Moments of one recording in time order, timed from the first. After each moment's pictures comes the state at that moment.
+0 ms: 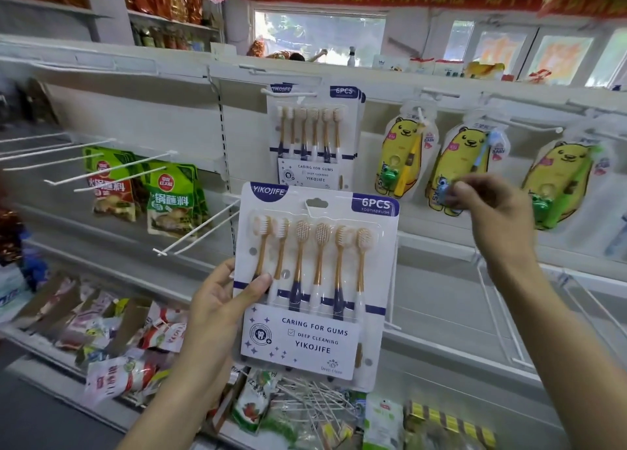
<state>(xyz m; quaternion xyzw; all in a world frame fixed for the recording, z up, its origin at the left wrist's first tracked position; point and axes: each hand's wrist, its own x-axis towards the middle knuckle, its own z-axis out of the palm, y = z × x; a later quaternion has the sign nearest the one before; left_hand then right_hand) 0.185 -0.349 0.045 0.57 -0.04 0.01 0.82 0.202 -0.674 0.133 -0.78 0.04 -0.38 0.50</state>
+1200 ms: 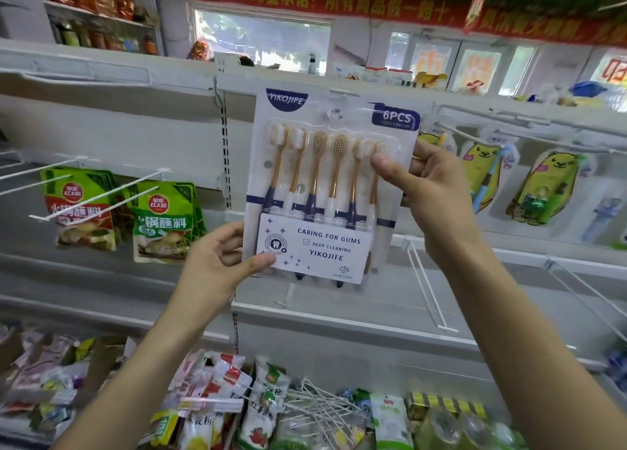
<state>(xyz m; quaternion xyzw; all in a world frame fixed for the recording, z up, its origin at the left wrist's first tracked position) 0.307 -0.231 0.079 0.69 -0.25 0.02 0.68 0.225 -0.469 0.189 -0.73 -0.05 -0.33 0.60</state>
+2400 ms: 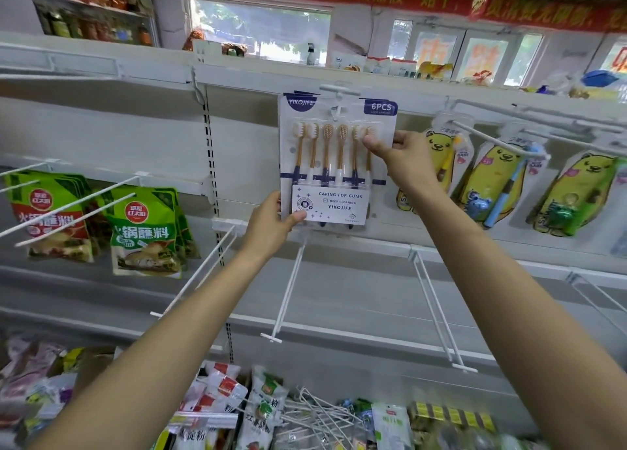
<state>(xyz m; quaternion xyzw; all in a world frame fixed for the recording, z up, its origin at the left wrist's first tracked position) 0.477 -0.360 0.054 0.79 -0.23 0.06 0.57 0.392 -0.566 0.182 -0.81 0.07 -0.34 0.47</state>
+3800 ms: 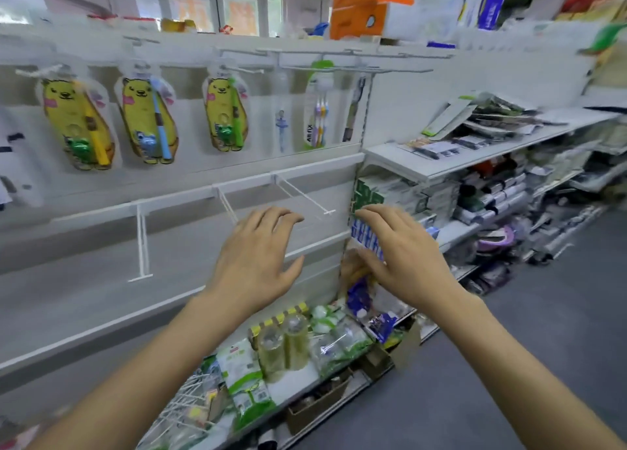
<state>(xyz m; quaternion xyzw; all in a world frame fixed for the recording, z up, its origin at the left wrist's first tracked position) 0.064 -0.589 0.057 0.72 -0.63 0.19 0.19 -0.150 -0.718 0.058 -0.92 0.27 -0.28 -0.08</state>
